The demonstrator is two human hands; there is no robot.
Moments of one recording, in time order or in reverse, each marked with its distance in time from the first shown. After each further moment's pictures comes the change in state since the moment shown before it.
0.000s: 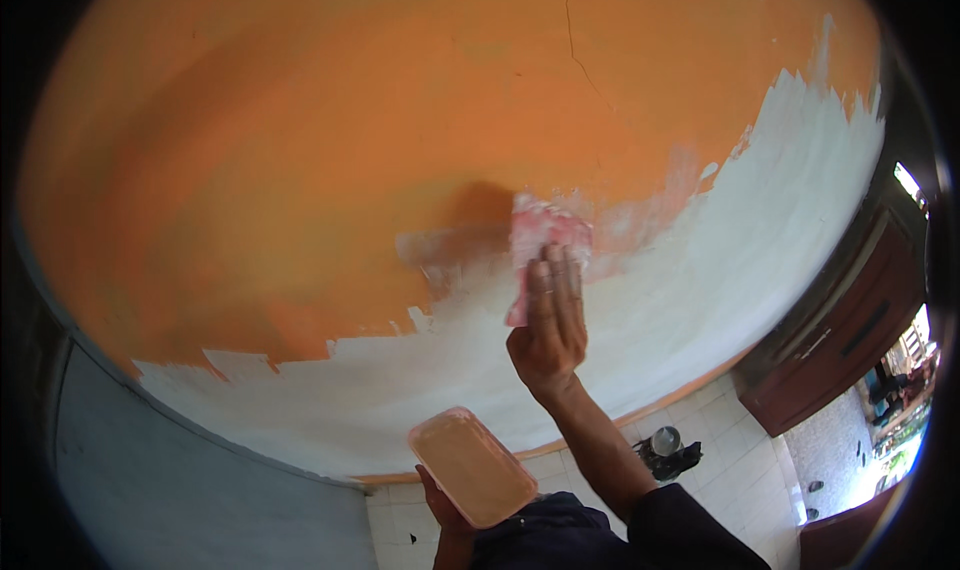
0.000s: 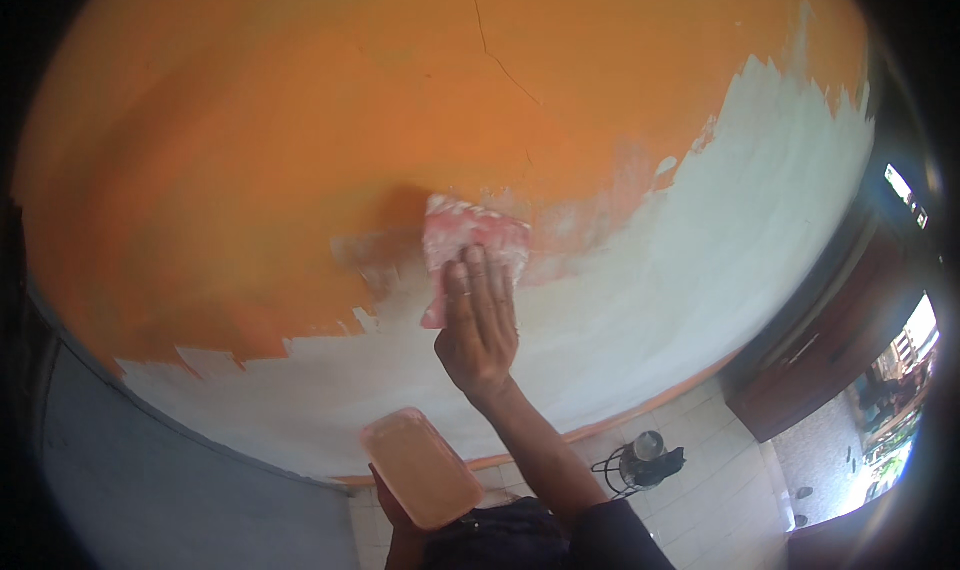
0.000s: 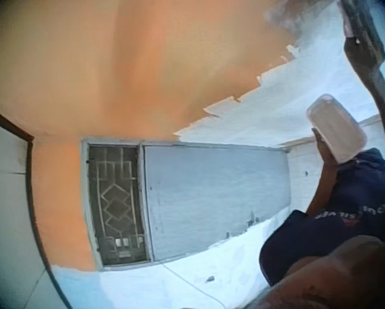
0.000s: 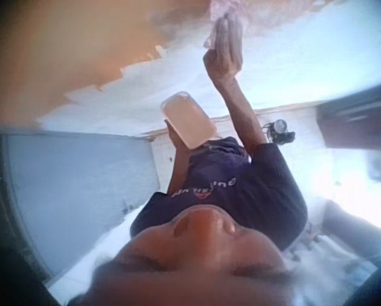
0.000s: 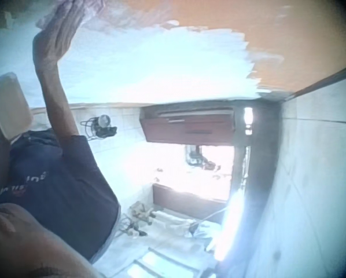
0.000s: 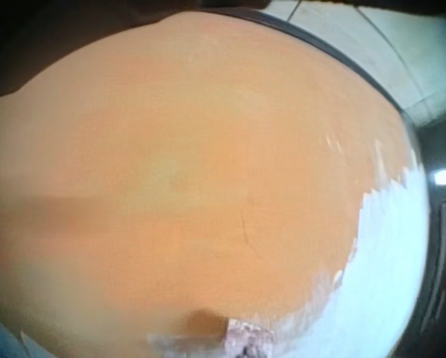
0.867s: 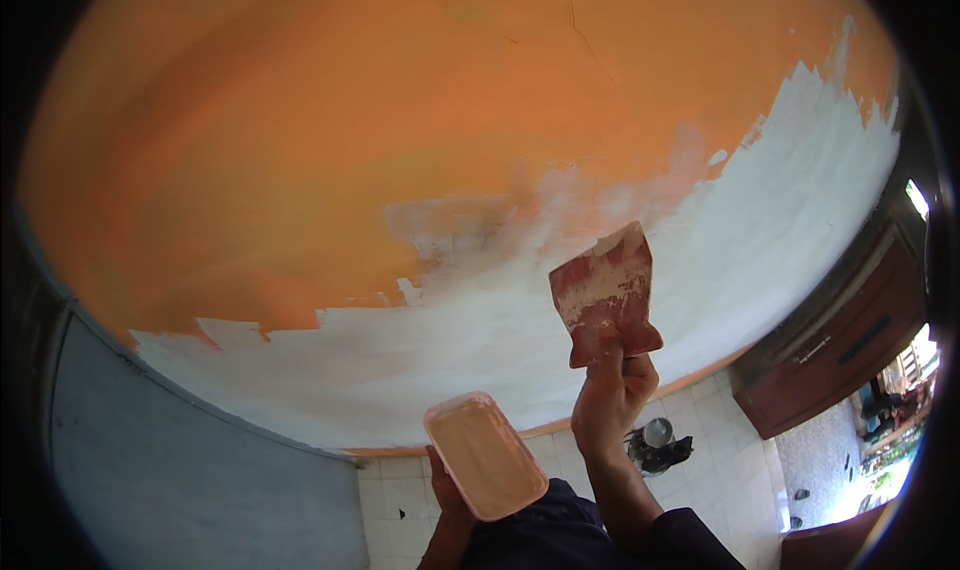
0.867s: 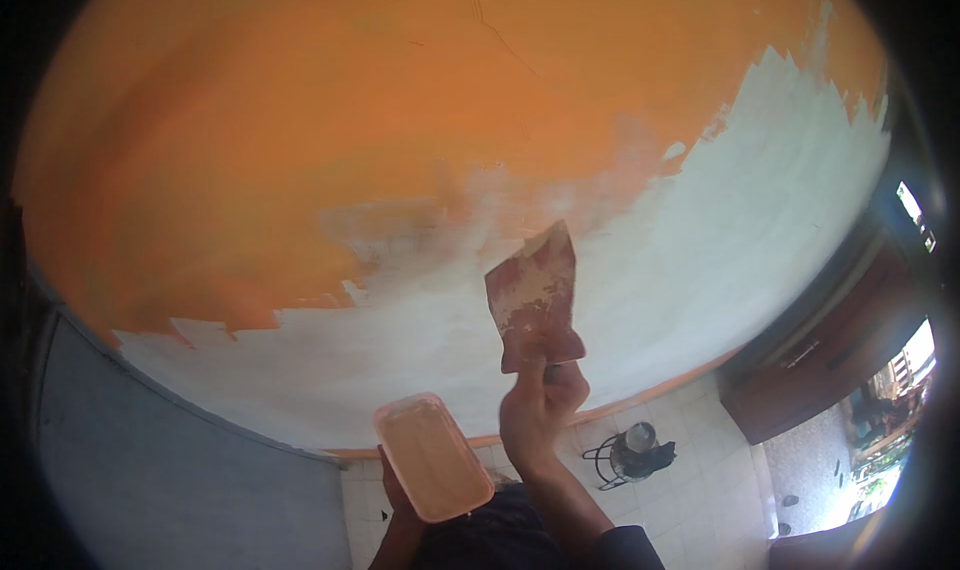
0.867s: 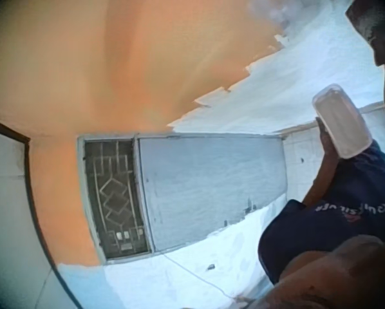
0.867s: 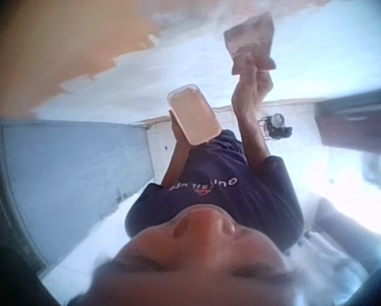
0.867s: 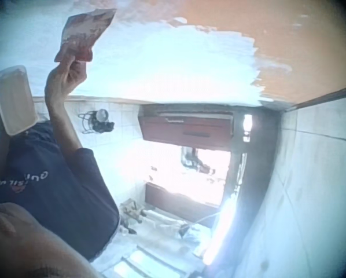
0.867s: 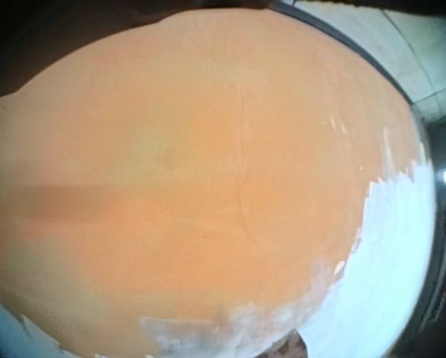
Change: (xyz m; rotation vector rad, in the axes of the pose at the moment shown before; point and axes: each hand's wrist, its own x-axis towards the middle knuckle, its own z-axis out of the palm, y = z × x) left_hand -0.013 -0.030 0.015 -0.126 -0.051 -0.120; right_hand -0.013 -0.015 -0.101 0.815 0.089 1.170
